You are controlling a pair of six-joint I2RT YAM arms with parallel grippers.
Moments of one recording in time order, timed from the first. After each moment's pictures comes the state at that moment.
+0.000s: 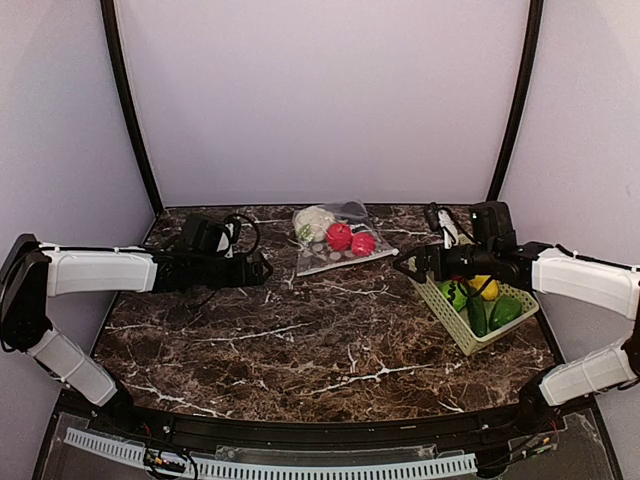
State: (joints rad) left arm -0.59 1.48 0.85 -0.07 0.02 -0.54; right arm 0.46 1.25 0.77 -0.10 -0.44 0.23
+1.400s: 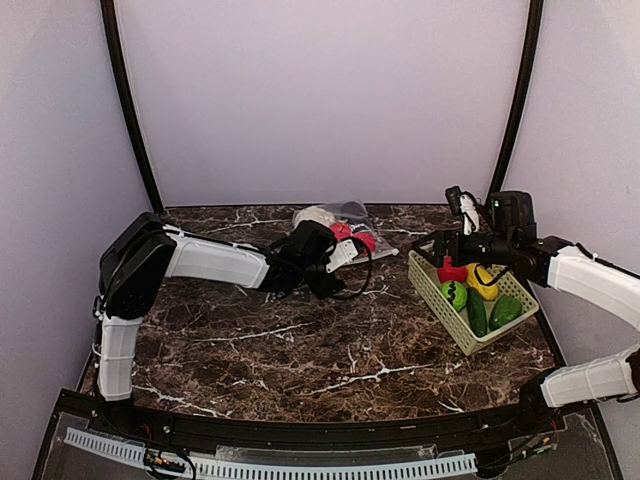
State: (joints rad) left arm -0.88 2.10 1.43 0.04 -0.34 0.53; right arm 0.36 1.16 0.80 -0.15 -0.41 0.18
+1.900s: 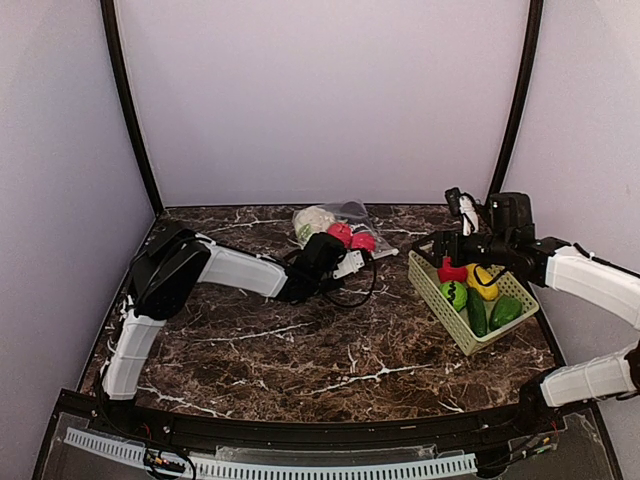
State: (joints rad) left arm -0.88 2.30 1.54 0.17 -0.50 0.75; right arm 0.35 1.17 0.79 -0.13 -0.41 0.18
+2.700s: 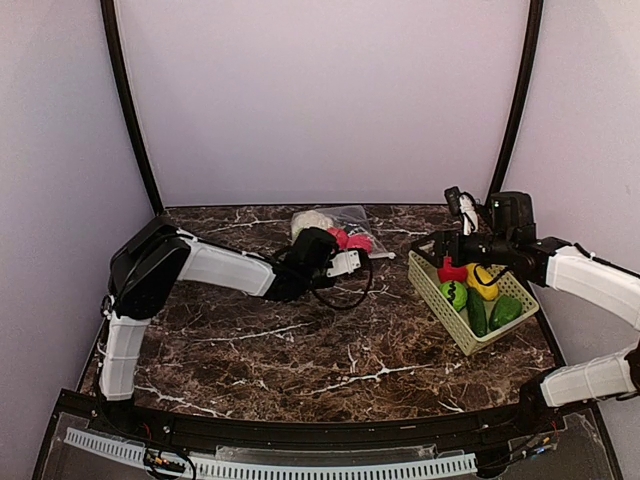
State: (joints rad) left arm -0.89 2.21 1.44 0.22 -0.51 0.90; right arm 0.34 1.18 0.79 -0.12 -0.46 0.17
